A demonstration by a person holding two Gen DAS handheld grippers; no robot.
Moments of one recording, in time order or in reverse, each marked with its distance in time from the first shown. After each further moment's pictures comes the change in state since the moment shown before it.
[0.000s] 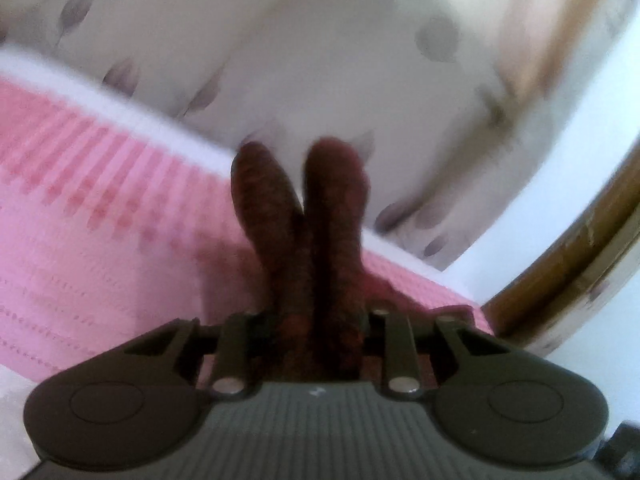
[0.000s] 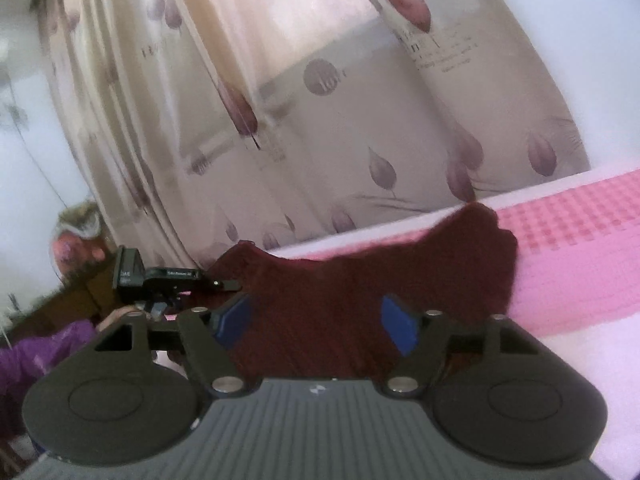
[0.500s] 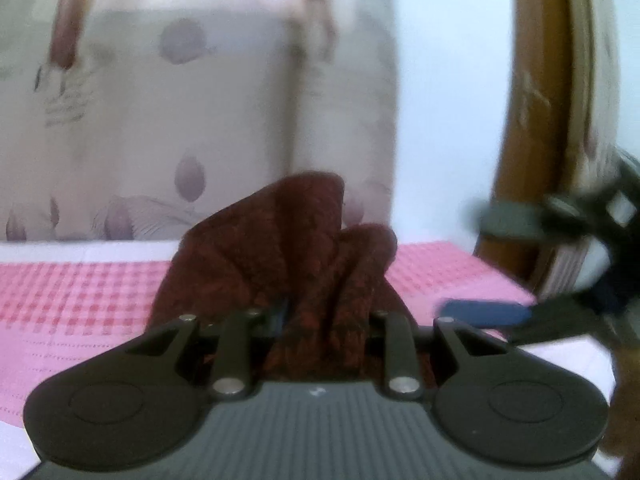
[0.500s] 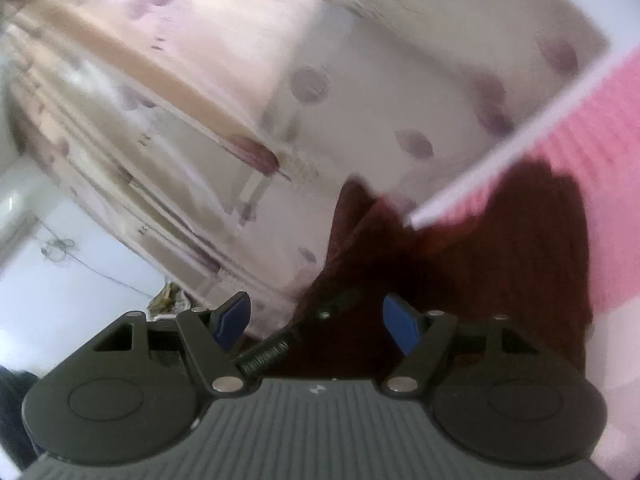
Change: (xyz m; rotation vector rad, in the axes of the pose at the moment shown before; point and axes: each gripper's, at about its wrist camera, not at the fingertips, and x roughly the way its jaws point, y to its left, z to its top) left arm 0.046 -0.208 -0.128 0.536 -0.139 0.082; right arm 0.030 -0.062 0.051 0.483 0.110 0.220
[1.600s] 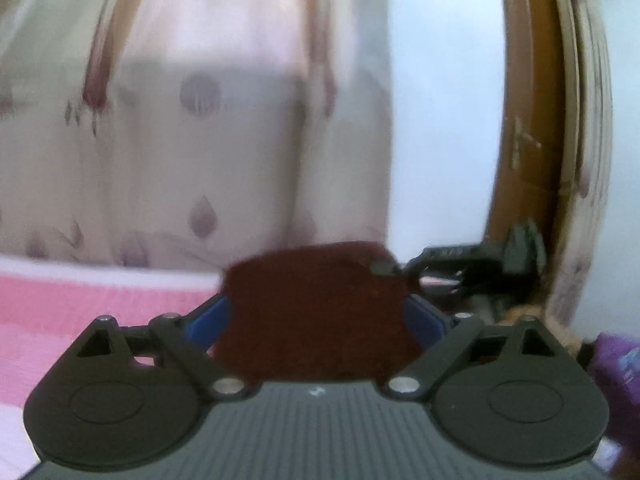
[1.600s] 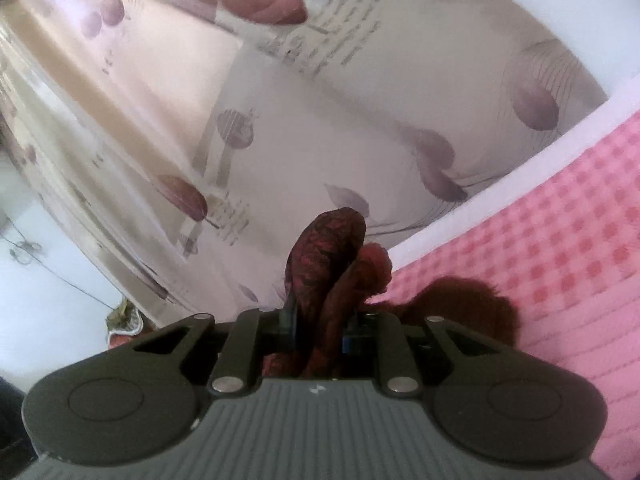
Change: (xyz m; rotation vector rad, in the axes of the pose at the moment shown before) left arm -0.061 -0.003 -0.007 -0.076 -0.119 -0.016; right arm 0.033 -0.095 0.096 -0.116 -0.065 -0.056
